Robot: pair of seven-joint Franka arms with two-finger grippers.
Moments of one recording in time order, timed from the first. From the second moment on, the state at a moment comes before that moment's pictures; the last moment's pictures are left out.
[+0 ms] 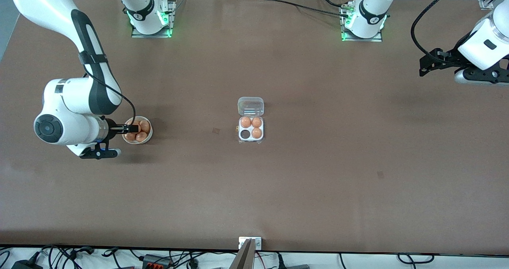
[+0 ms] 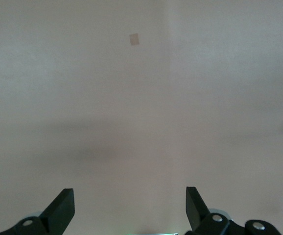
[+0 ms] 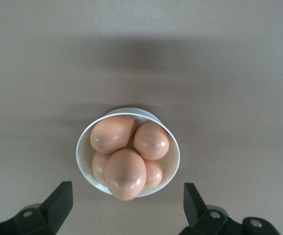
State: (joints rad) left arm -0.08 -0.07 0.03 -1.70 0.02 1.55 0.01; right arm 0.09 0.53 -0.04 -1.69 0.02 1.92 0.00
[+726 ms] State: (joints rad) left arm -0.08 -0.07 0.03 -1.70 0.02 1.55 0.01; right arm 0.09 0.61 -0.04 -1.69 0.03 1.90 0.00
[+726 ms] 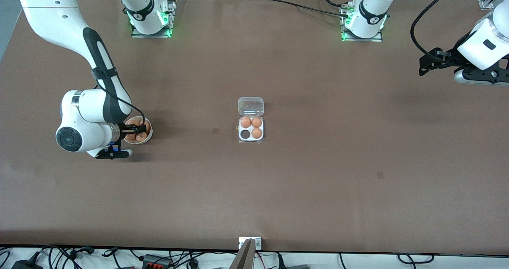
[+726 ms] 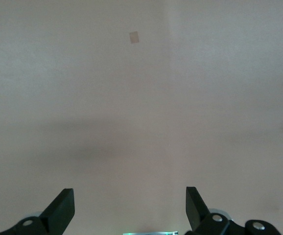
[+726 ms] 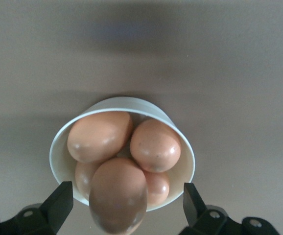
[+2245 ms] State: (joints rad) left arm -0.09 -0.07 0.03 -1.70 0.02 1.54 0.01; right arm 0.10 0.60 -0.04 -1.57 0.09 1.77 0.00
